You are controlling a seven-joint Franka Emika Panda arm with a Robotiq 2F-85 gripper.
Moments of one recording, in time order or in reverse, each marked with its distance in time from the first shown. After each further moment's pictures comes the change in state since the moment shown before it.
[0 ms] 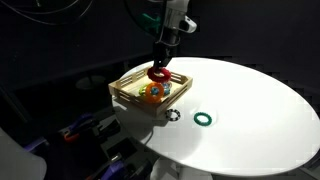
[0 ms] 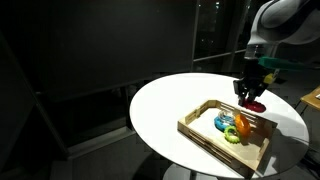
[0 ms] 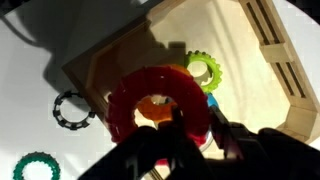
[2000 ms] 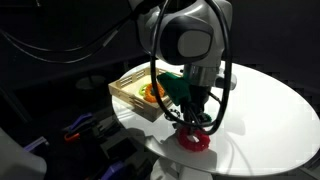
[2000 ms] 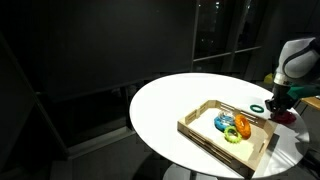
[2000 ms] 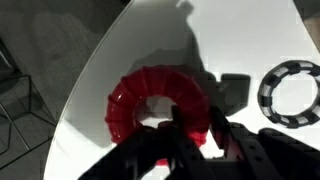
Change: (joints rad) arm -0.156 0.193 -0.202 -0.142 -0.319 0.392 -0.054
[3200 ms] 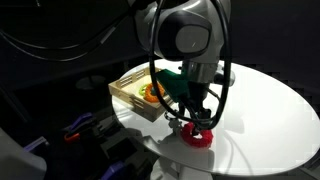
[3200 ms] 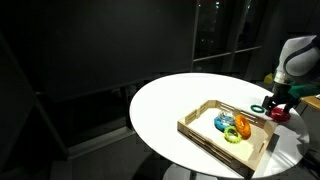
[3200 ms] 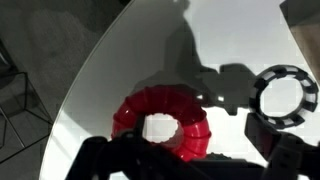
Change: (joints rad) arm -0.006 -0.025 0.016 -0.013 0.000 -0.009 -0.015
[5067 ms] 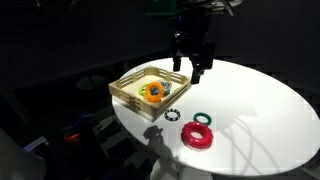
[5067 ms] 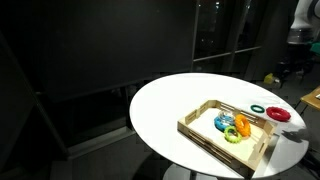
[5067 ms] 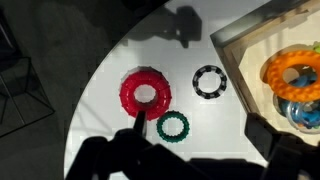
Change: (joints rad) arm 0.008 -0.393 0.054 0.013 -0.045 -0.397 -0.017
